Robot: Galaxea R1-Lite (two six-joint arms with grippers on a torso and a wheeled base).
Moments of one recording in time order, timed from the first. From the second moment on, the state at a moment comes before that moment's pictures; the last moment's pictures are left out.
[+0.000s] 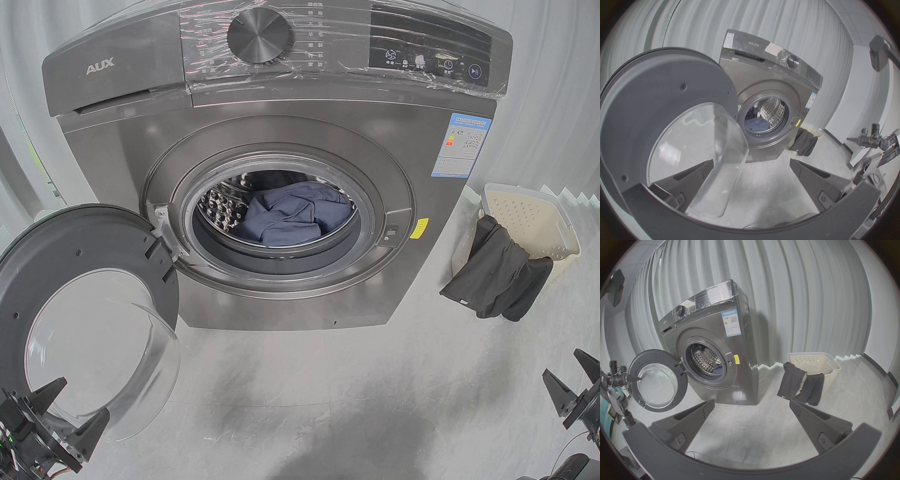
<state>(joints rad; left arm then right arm) -0.45 0.53 -0.02 -0.40 0.14 -0.17 0.22 0.55 -0.02 -0.44 -0.05 0.09</state>
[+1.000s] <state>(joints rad) -0.01 0.07 -0.02 -0.07 0.00 -0.05 0.01 0.03 -0.02 0.02 0.00 0.01</state>
